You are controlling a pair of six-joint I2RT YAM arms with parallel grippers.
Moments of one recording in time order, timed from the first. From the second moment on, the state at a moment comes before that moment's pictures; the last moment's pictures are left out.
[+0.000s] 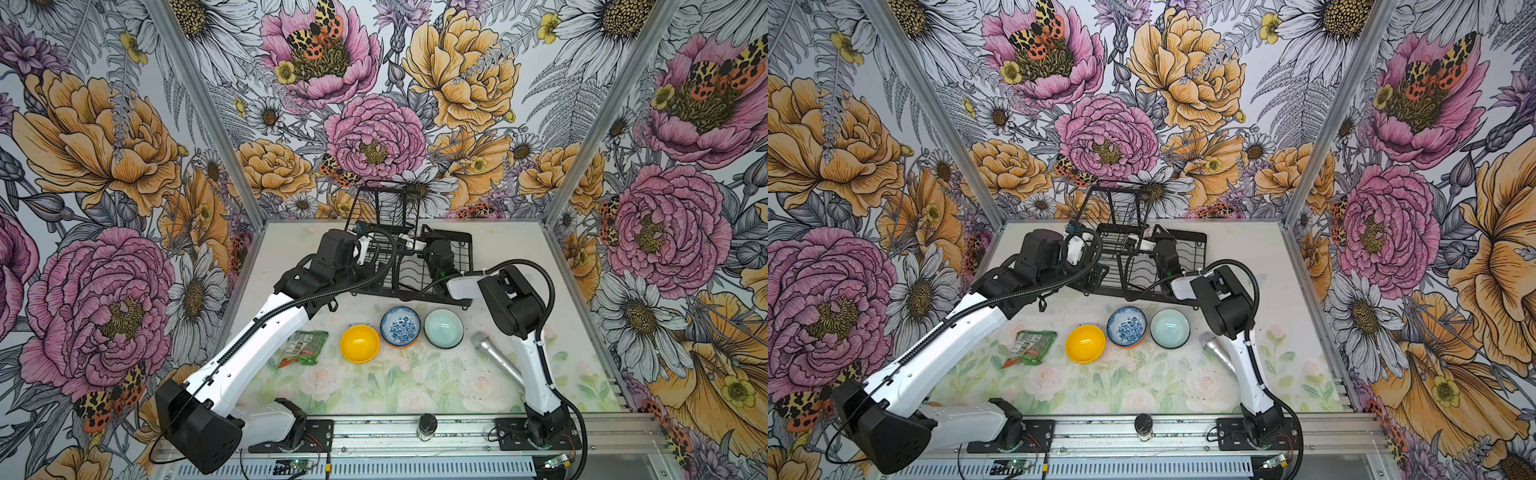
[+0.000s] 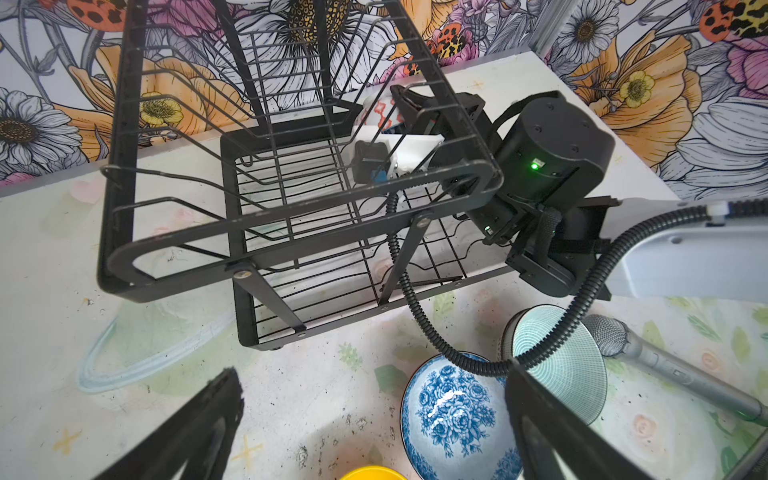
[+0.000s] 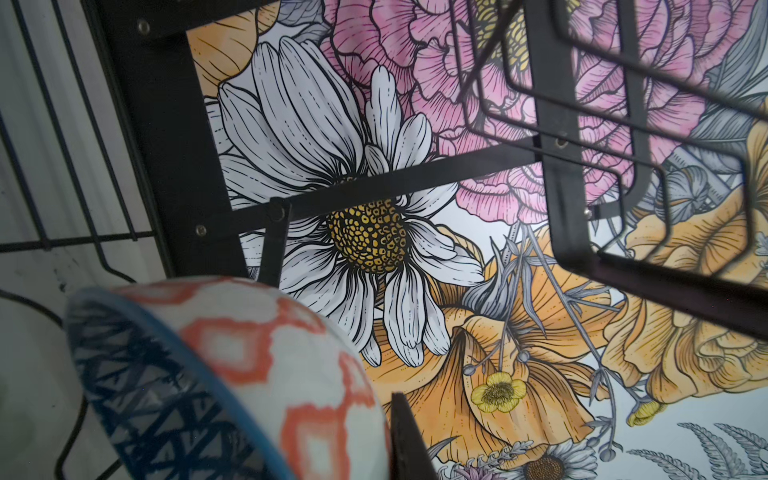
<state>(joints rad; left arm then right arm) -0.54 1.26 1.27 -0.64 -0.03 -0.13 0.48 2.31 1.40 0.91 0.33 -1.35</state>
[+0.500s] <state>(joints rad) -0.55 1.26 1.27 -0.64 -0.02 -0.13 0.48 2.36 1.47 0.88 0.32 -1.35</state>
